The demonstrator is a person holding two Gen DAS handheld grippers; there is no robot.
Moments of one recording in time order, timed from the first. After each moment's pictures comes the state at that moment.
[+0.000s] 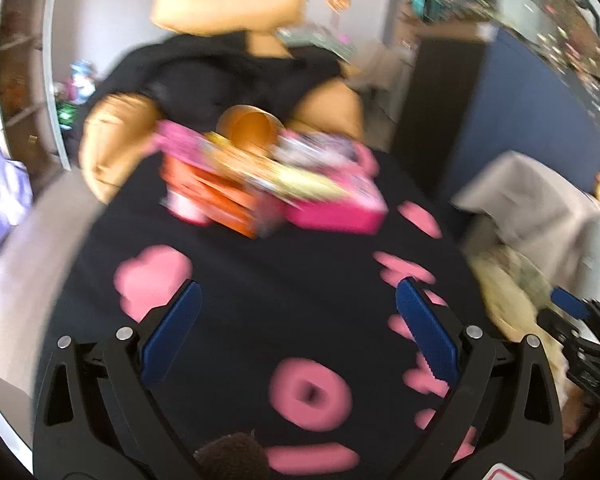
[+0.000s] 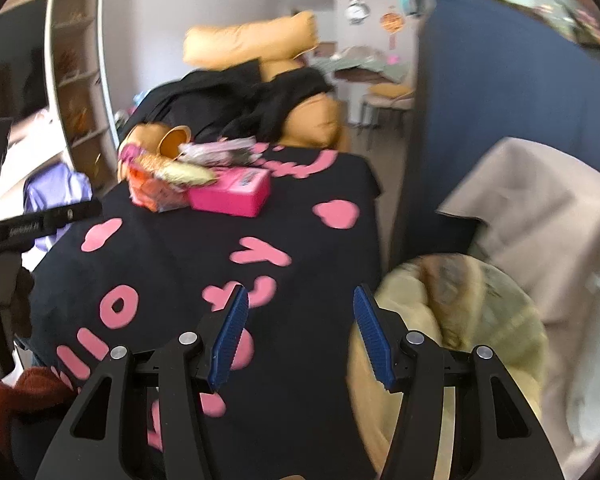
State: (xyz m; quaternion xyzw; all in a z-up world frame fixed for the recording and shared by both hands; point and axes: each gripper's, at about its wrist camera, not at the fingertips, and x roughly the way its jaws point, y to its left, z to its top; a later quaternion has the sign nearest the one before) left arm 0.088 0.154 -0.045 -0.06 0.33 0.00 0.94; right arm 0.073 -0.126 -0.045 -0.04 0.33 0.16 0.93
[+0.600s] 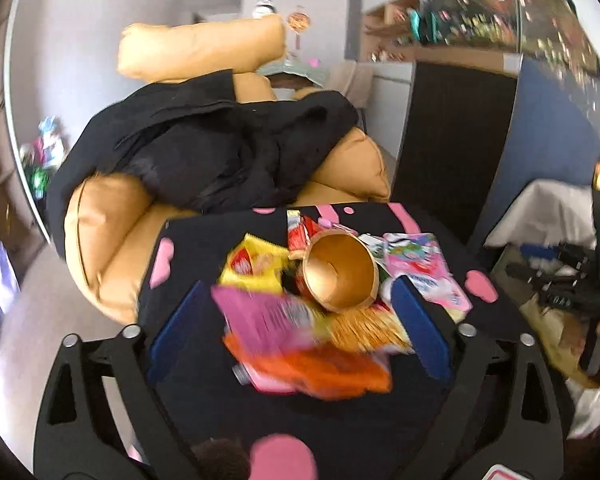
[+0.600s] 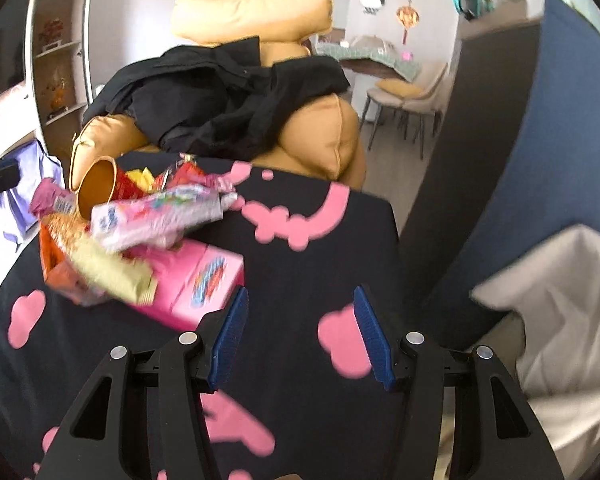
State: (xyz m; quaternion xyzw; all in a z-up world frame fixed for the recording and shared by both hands) left arm 0.227 0.255 0.002 0.01 0.29 -0.08 0.95; right arm 0.270 -0.044 -0.037 -0.09 0.35 0.14 0.92
